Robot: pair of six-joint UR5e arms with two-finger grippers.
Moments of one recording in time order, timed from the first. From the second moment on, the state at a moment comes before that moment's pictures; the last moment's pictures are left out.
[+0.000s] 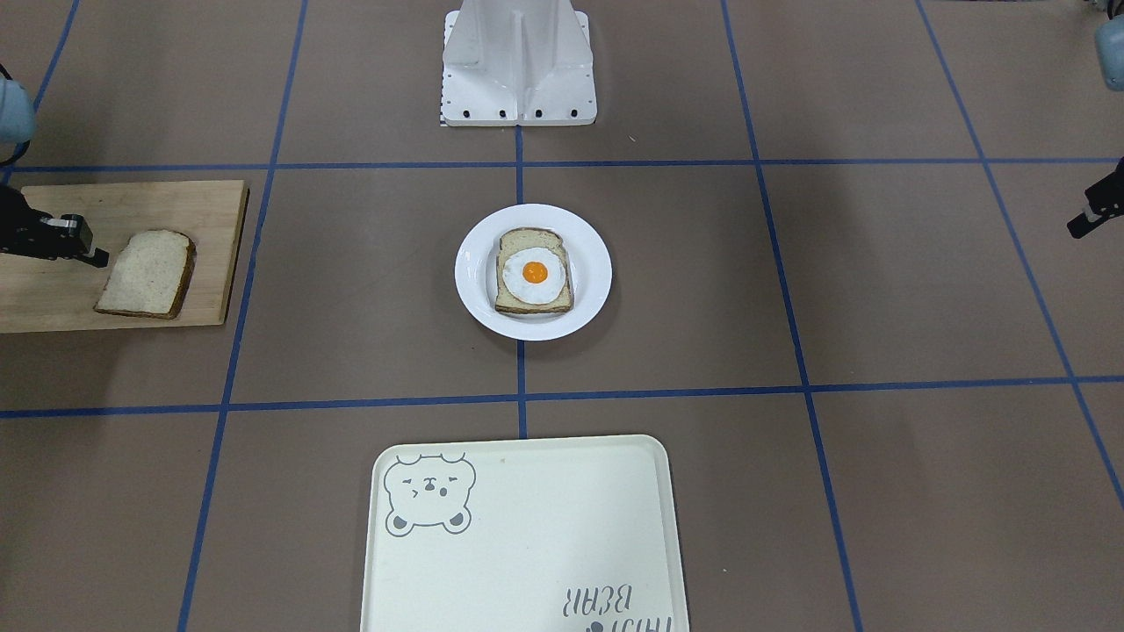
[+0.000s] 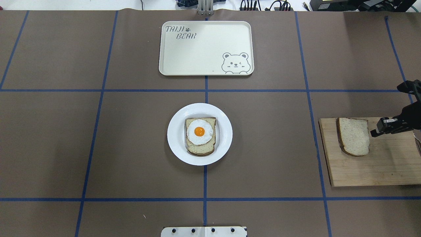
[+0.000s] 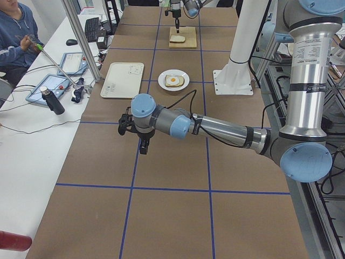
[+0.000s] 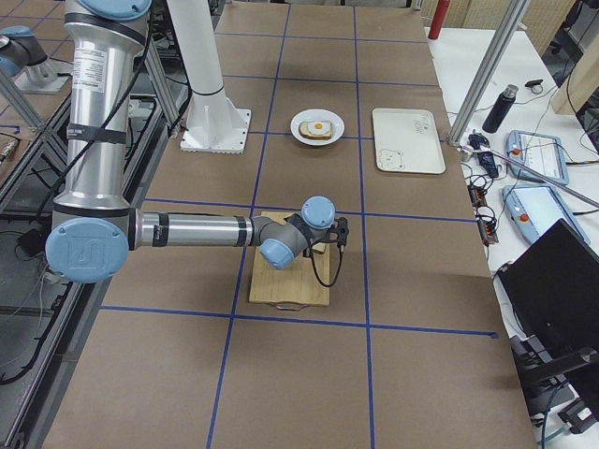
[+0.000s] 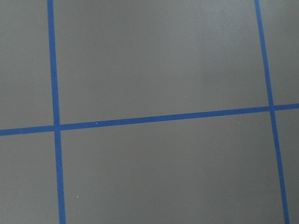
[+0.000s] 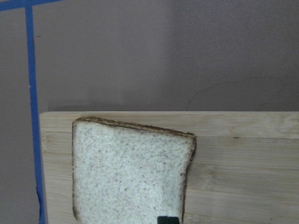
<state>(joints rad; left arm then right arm) -1.43 -1.57 -1.78 -1.72 -2.48 -0.28 1.06 -1.69 1.60 -0.82 2.51 0.82</state>
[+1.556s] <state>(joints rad) -1.44 -1.57 -1.79 -1.72 -2.49 -0.28 1.03 -1.64 1.54 -0.82 2.44 0.83</state>
